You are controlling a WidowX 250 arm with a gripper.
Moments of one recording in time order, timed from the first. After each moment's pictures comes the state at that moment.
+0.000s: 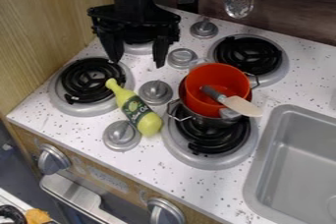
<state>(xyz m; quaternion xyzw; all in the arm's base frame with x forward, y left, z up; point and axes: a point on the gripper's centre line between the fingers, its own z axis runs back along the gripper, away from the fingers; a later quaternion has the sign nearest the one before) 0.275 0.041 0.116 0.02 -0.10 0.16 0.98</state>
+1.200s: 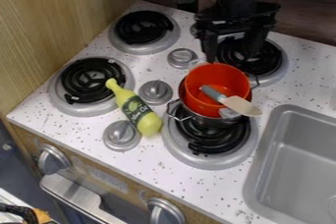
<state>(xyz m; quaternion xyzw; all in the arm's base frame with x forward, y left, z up) 0.353 -0.053 0.100 0.04 -0.08 0.38 0.92</state>
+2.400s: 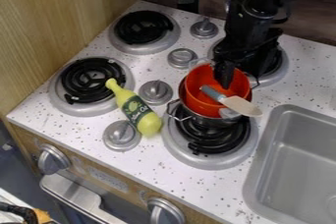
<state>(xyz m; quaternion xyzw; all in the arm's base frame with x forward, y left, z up) 0.358 -0.067 0.062 0.04 -0.07 0.48 0.87</state>
